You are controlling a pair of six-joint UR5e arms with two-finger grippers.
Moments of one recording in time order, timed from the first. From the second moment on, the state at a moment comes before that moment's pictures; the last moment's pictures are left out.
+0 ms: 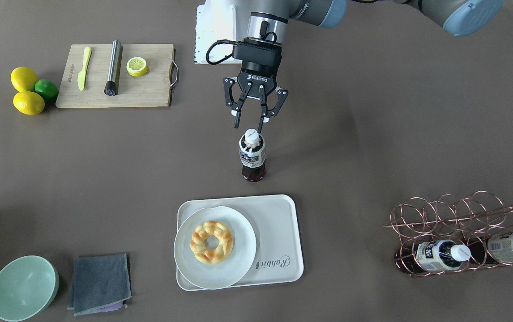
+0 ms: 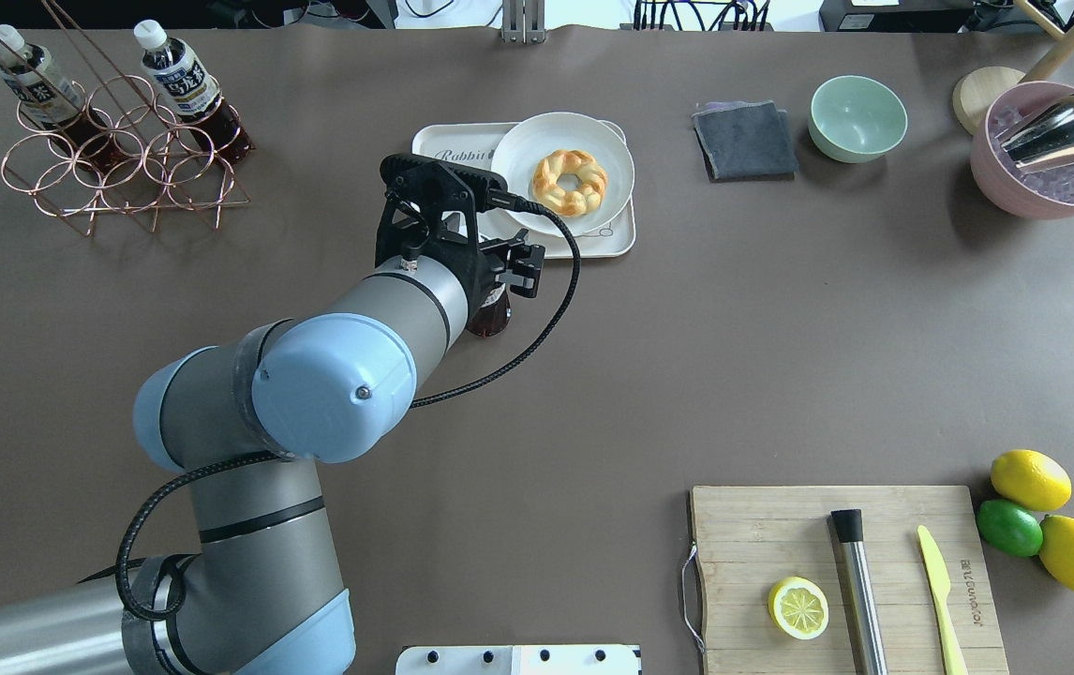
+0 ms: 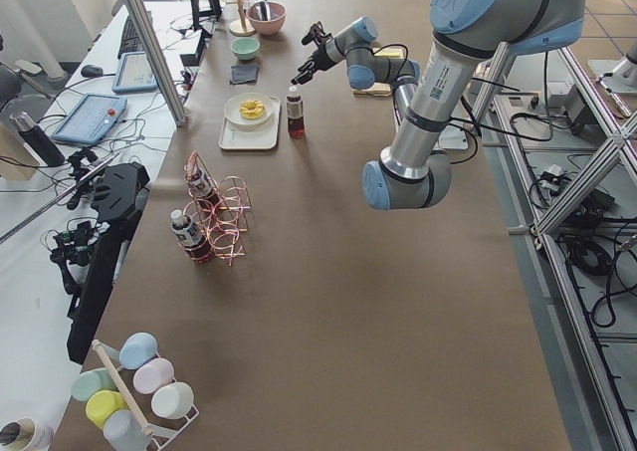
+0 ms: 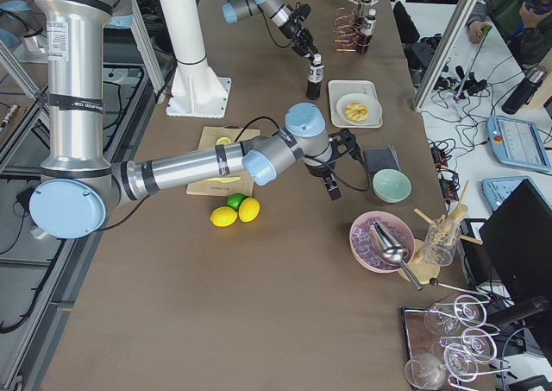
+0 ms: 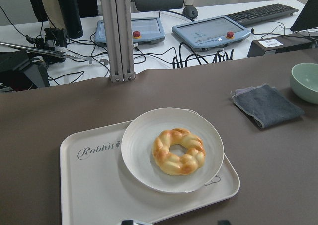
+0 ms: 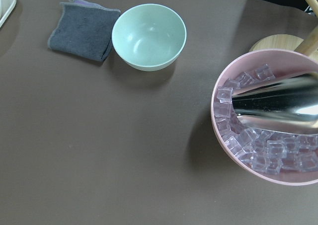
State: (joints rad) left arm -0.40 -2.24 -1.88 -1.84 -1.13 -0.98; right arm 1.35 -1.62 1.86 -1.14 2.30 0.24
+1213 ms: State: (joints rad) left arm -0.77 -1.93 -2.07 -1.84 -1.71 -0.92; right arm 0.99 -1.16 1.88 -1.15 2.16 0.62
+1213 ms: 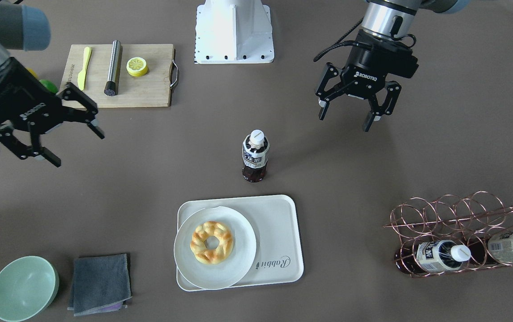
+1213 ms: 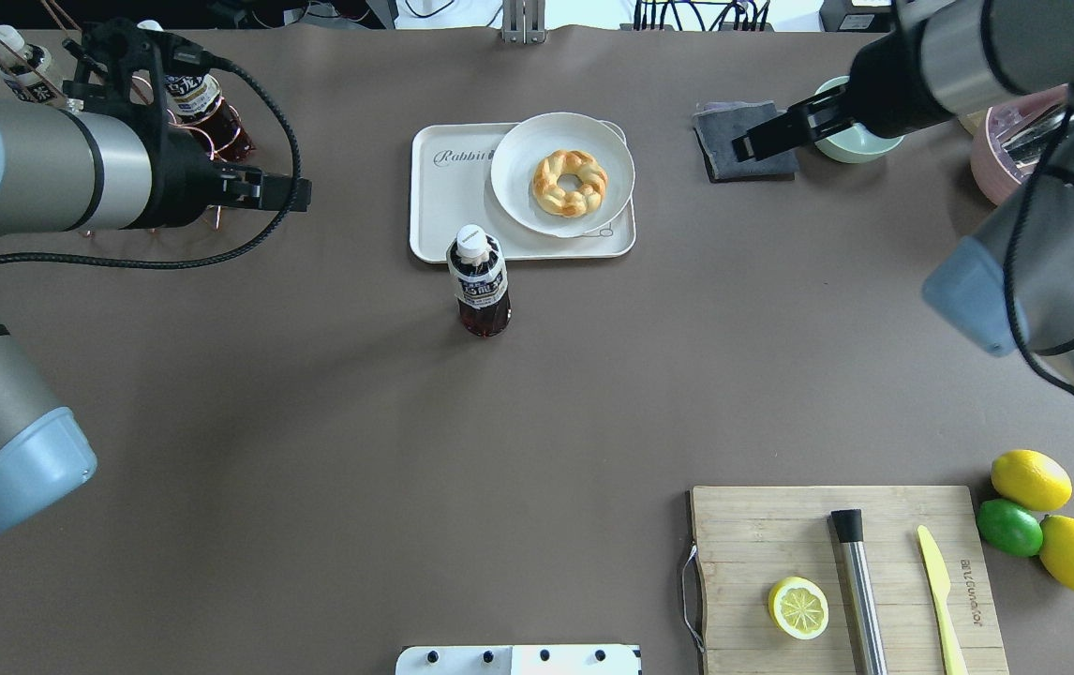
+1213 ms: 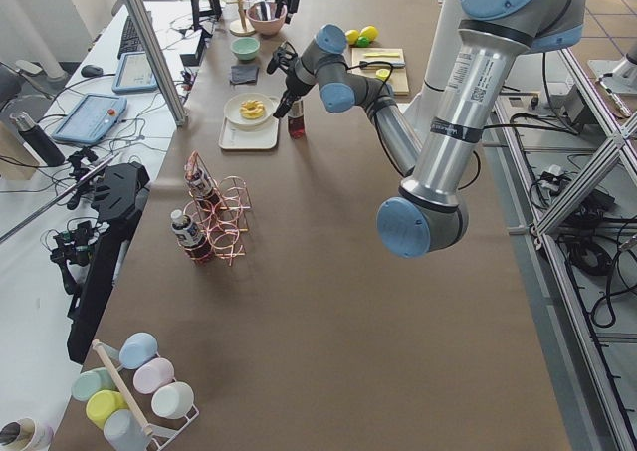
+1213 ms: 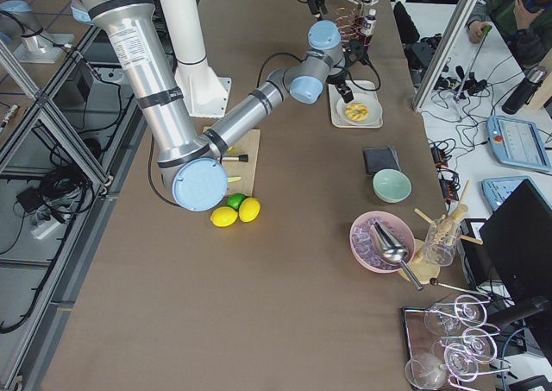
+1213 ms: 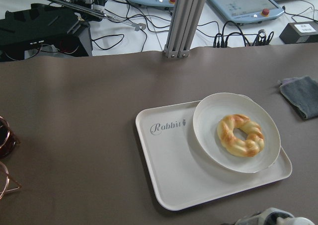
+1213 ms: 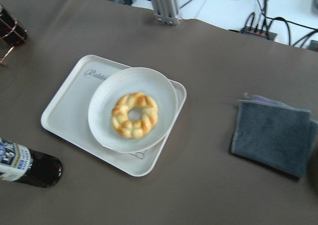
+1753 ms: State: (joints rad) left arm -0.82 -1.70 -2.08 -1.89 -1.78 -0.73; right arm 0.67 -1.03 1.95 -1.16 1.76 0.75
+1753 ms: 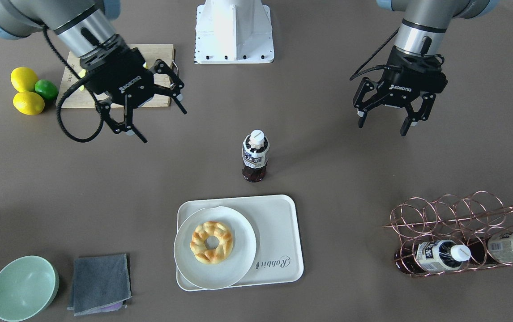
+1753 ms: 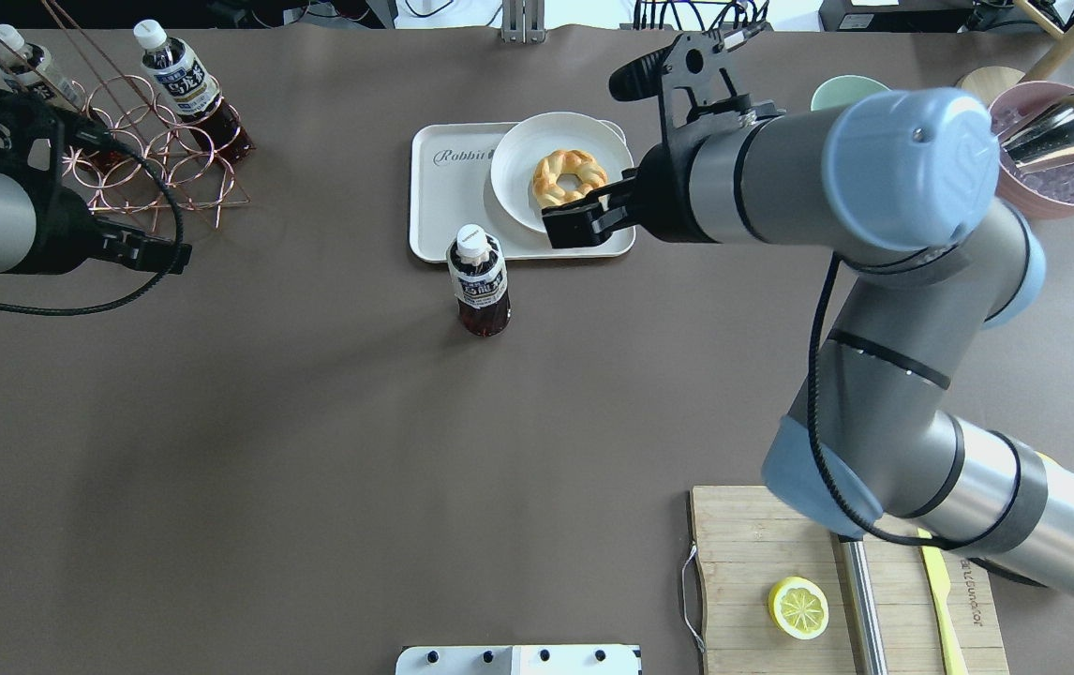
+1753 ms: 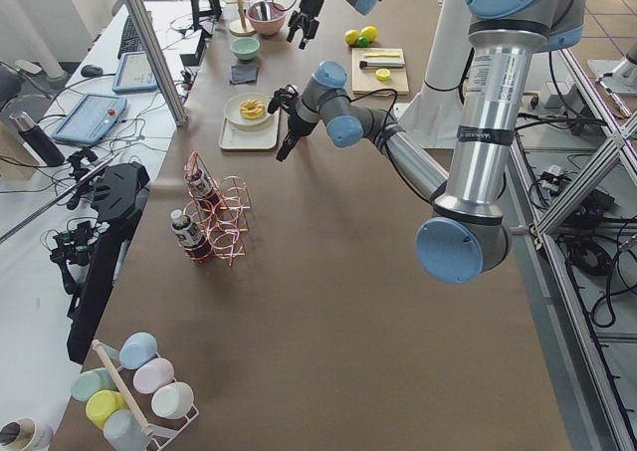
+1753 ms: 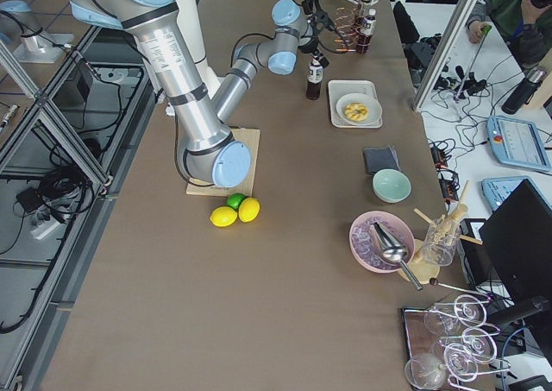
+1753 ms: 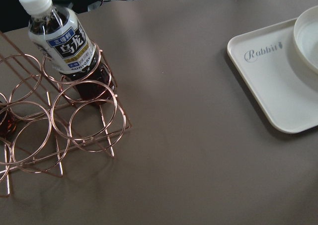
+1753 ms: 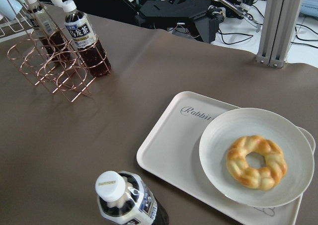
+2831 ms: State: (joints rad) left arm -0.92 -1.48 -1.98 -2.16 -1.95 -0.59; right arm 0.40 -0.85 1.75 -1.19 1.28 0.91
